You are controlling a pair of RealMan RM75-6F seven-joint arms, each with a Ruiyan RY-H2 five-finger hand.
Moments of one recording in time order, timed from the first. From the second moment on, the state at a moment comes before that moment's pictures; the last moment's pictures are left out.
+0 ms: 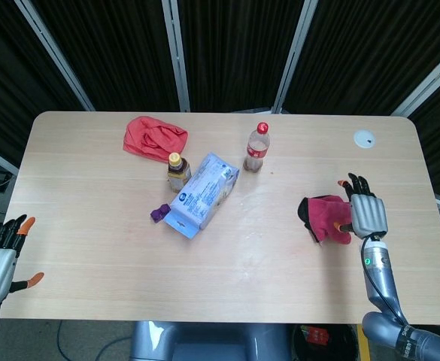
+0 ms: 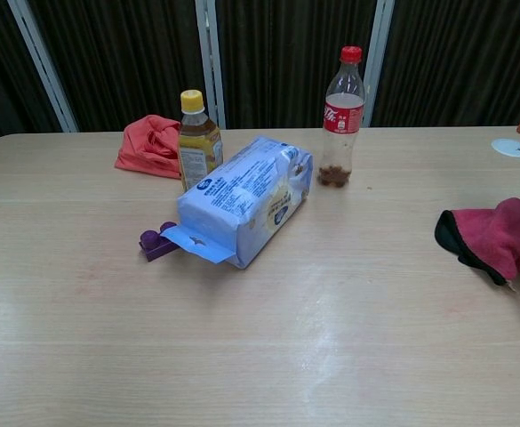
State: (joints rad) left arm -0.08 -1.11 0.00 -1.75 1.45 1.43 0.20; right arm 0.43 -1.43 0.28 -1.46 -1.02 1.13 -0.32
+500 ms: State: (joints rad) left arm -0.08 -1.11 0.00 -1.73 1.48 1.45 0.16; right arm 0.22 -1.21 0.09 -1.68 -1.39 1.39 -0.23
